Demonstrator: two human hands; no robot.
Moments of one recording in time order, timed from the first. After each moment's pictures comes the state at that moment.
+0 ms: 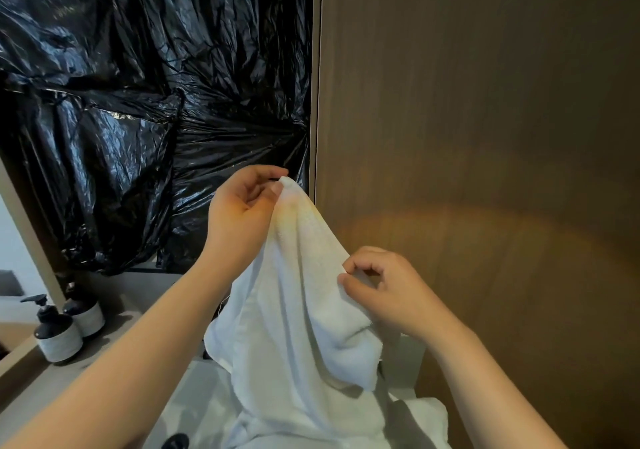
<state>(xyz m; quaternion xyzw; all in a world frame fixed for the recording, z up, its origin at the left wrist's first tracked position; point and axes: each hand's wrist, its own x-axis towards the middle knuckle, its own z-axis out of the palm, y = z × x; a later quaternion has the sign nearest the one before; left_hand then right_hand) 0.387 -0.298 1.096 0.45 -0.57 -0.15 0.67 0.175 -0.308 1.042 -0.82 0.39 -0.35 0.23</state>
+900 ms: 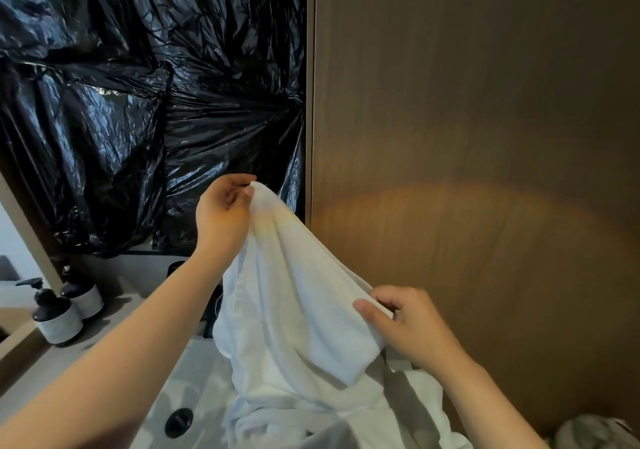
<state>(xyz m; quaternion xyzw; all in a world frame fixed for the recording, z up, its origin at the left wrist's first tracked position) 0.423 -0.339 1.040 0.56 -0.50 -0.13 0.65 0.144 -0.296 0.958 -0.78 0.44 -0.35 0.26</state>
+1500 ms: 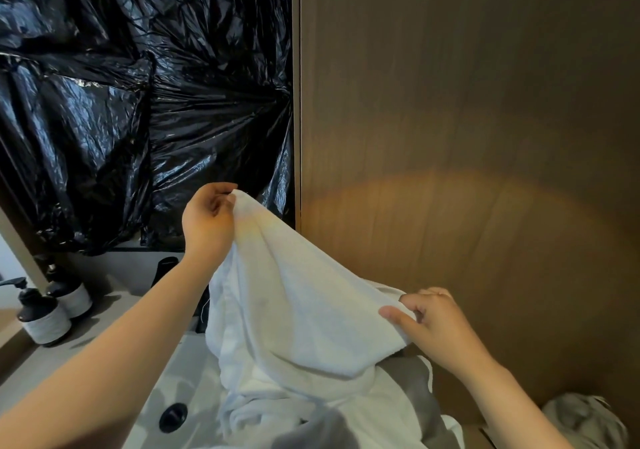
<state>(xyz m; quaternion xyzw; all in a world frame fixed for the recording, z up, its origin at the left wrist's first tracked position) 0.437 -0.355 1.008 0.60 -0.47 -0.12 0.64 0.087 -0.302 0.922 -0.78 0.53 -0.30 0.13</state>
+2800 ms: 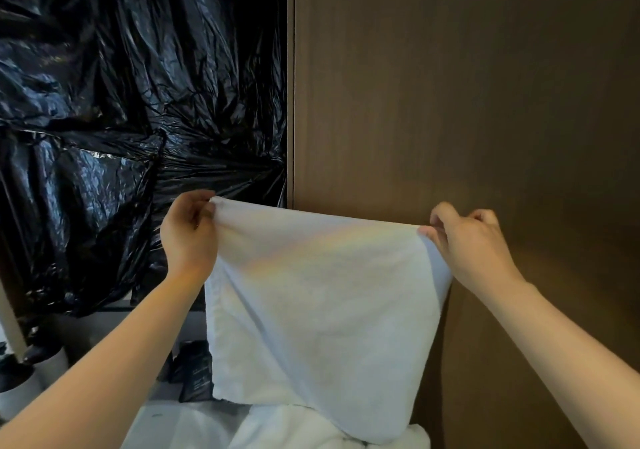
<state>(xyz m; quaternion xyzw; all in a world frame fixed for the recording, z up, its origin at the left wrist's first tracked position) 0.440 -0.359 1.083 0.52 -0.47 -0.02 0.72 0.068 -0.346 1.106 -0.72 0.60 -0.29 -0.19</state>
